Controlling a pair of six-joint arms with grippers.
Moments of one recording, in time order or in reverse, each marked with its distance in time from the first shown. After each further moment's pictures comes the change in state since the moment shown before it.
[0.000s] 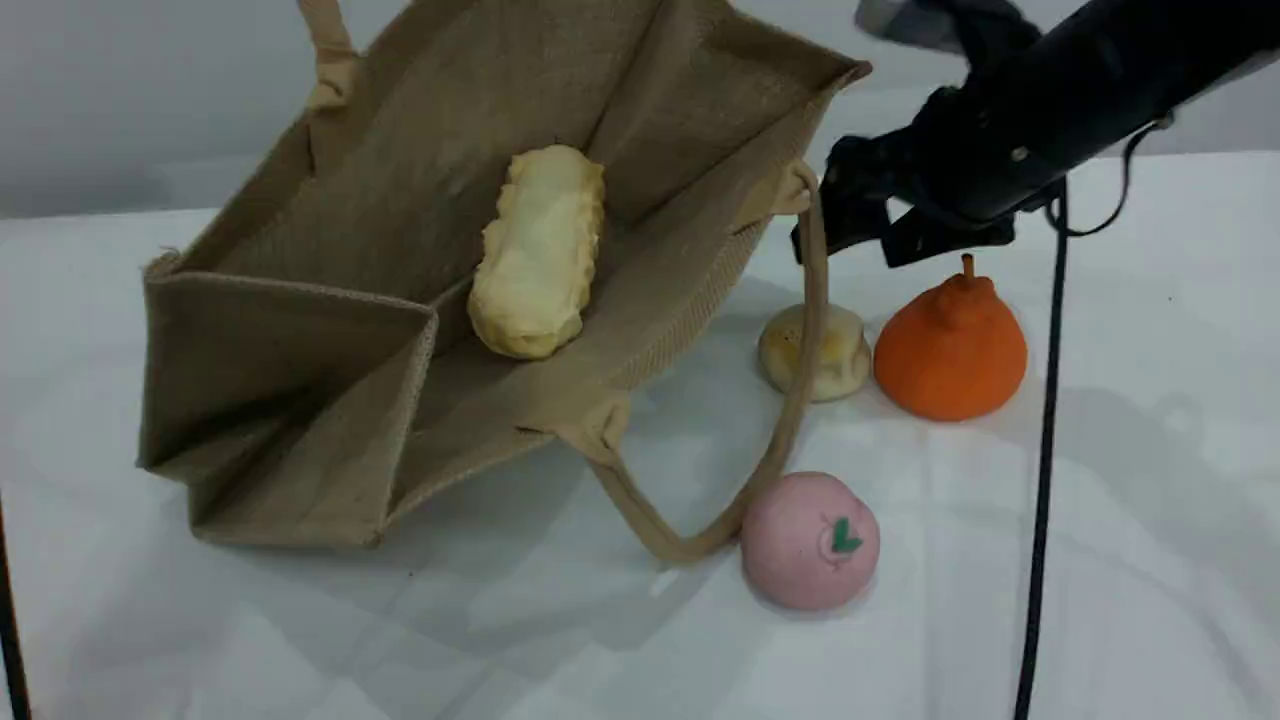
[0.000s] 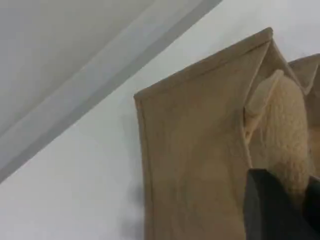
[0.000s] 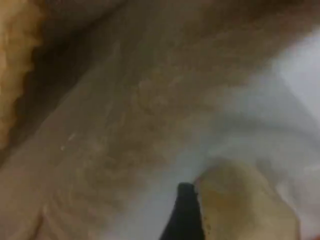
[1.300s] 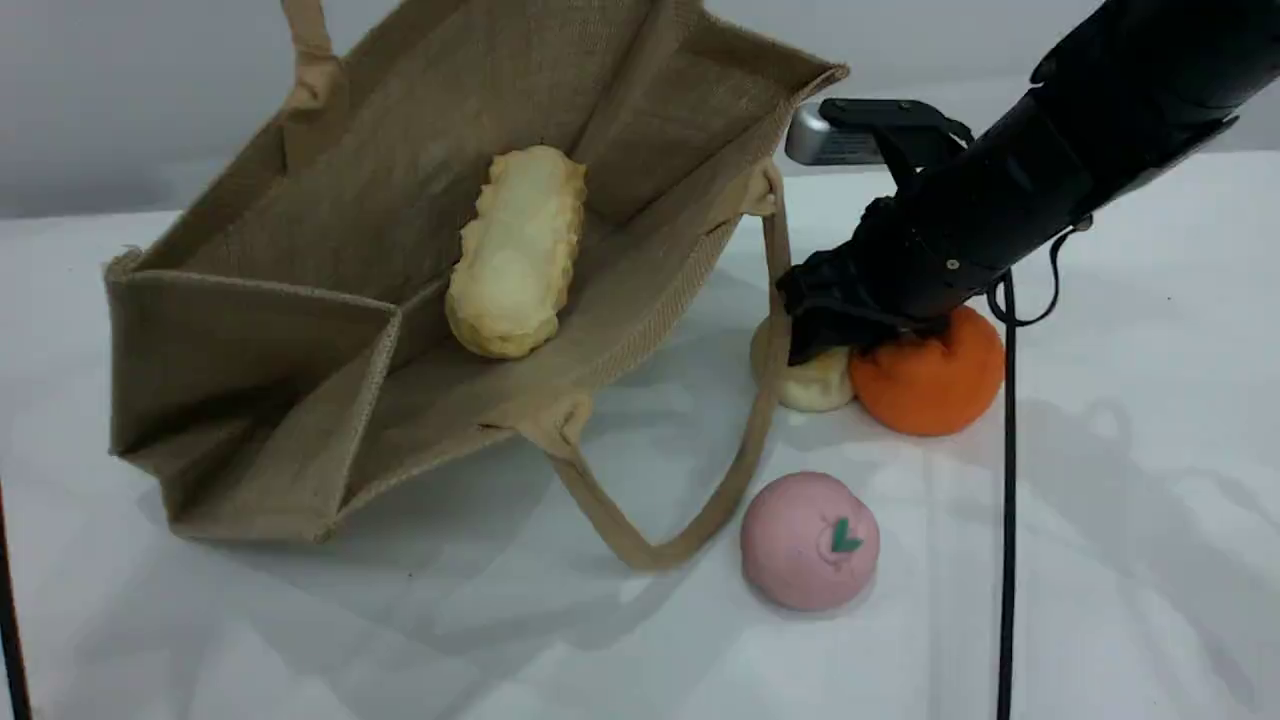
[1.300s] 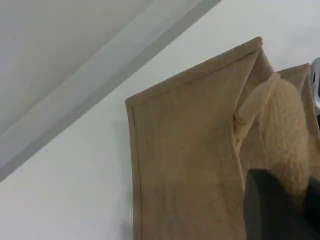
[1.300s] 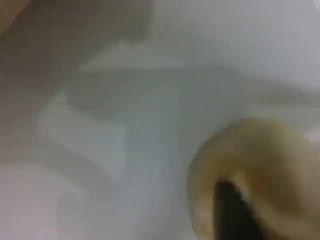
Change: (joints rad) left arm 0.000 0.000 0.000 -0.005 -0.001 -0.001; right arm 0.073 0.117 -0.011 0.004 -0.064 -0.043
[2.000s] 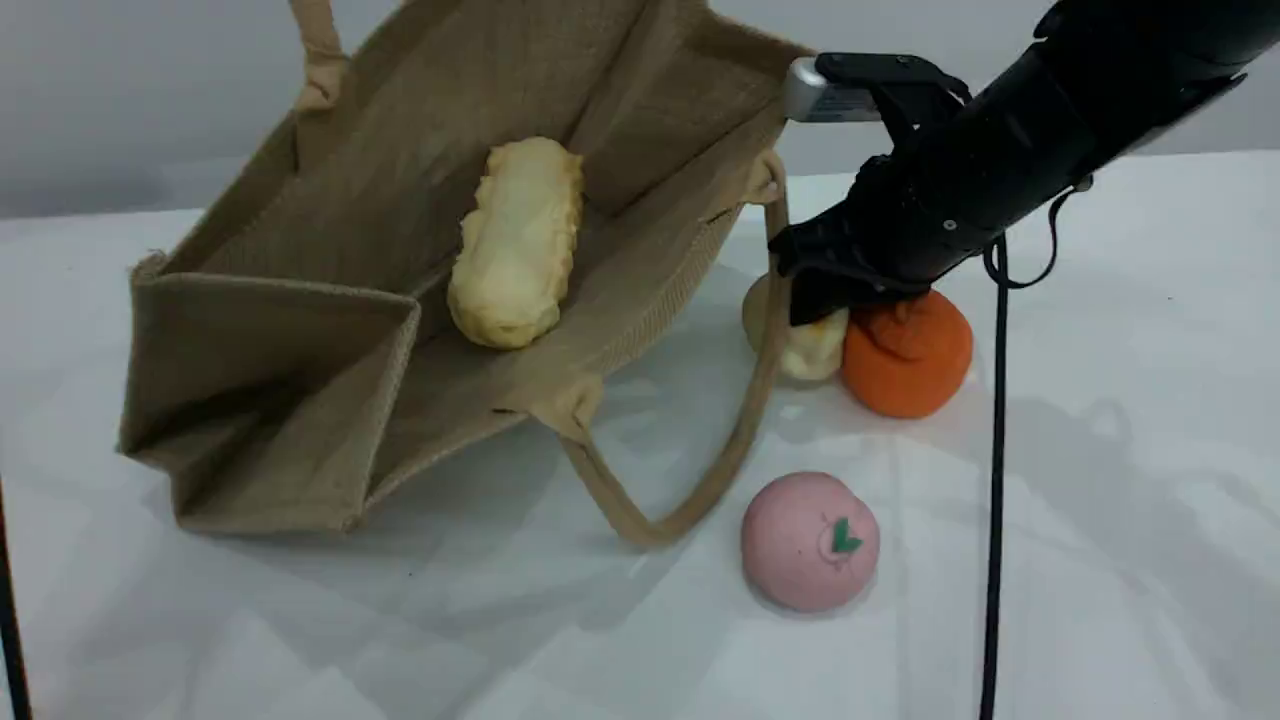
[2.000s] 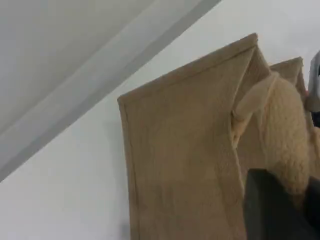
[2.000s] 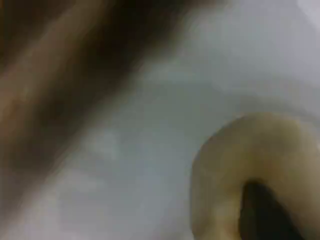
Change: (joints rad) left arm 0.000 0.000 0.000 -0.001 0.000 -0.001; right arm 0.003 -0.053 -0.009 -0.002 -0.009 -0.006
